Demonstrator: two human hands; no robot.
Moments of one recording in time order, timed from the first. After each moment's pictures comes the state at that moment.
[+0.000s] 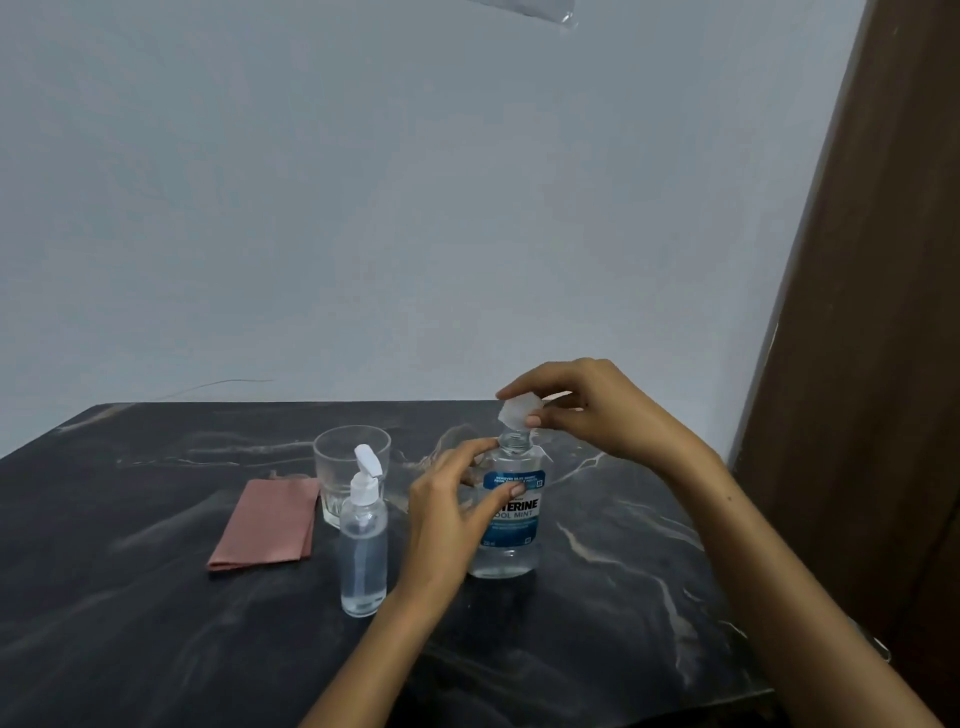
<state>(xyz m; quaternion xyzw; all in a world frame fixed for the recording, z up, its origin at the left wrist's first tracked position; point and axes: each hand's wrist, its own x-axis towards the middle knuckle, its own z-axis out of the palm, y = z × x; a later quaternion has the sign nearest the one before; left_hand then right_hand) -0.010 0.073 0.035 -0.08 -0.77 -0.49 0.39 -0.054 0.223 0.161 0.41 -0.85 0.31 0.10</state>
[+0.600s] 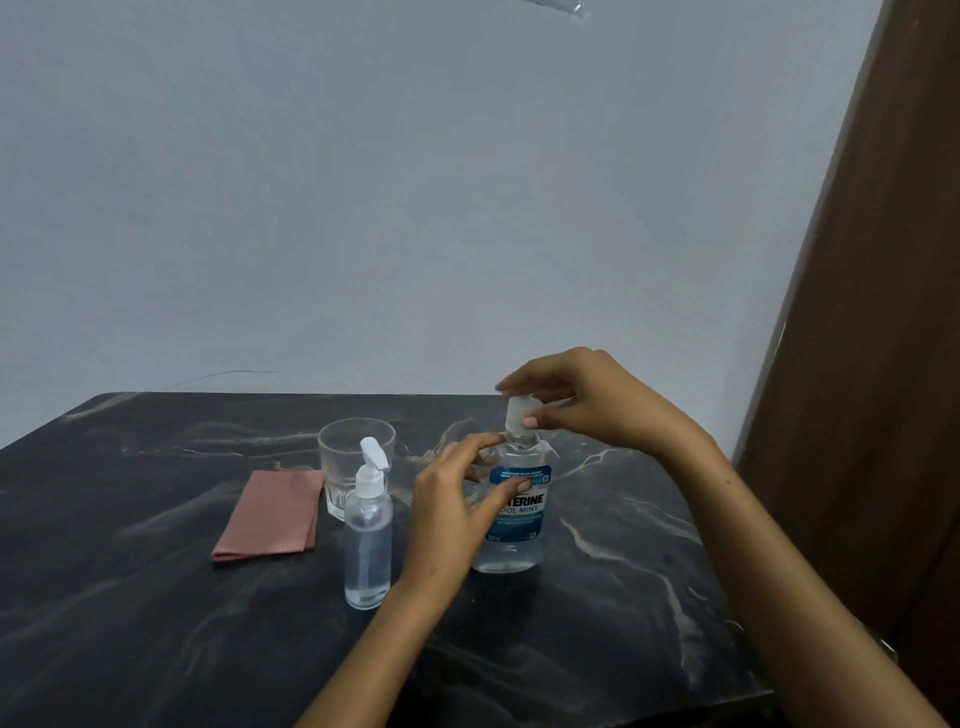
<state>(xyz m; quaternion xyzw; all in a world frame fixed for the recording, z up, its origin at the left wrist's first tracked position) -0.013 0.070 0.034 -0.08 -0.78 -0.48 0.39 -0.062 0.215 0.165 0.40 -0.88 0.27 0.07</state>
